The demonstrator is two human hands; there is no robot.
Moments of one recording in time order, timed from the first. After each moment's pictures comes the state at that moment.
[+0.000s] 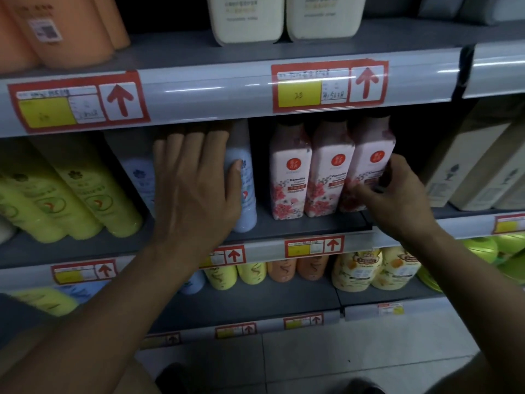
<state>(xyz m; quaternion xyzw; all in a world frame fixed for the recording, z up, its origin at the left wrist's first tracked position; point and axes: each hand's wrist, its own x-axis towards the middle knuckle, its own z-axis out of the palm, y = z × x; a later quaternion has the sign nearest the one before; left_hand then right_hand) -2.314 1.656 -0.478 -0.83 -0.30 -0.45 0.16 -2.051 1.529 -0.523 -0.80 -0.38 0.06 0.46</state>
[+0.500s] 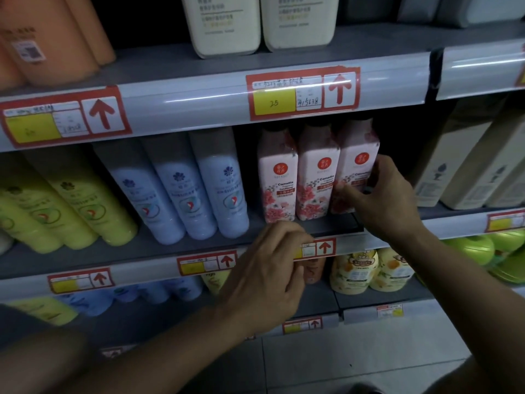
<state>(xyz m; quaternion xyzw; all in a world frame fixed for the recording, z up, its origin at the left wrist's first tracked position) -2.281 1.582 -0.551 -0.94 -0.17 -0.25 -0.16 -2.047 1.530 -0.525 -0.79 -0.39 0.04 0.47</state>
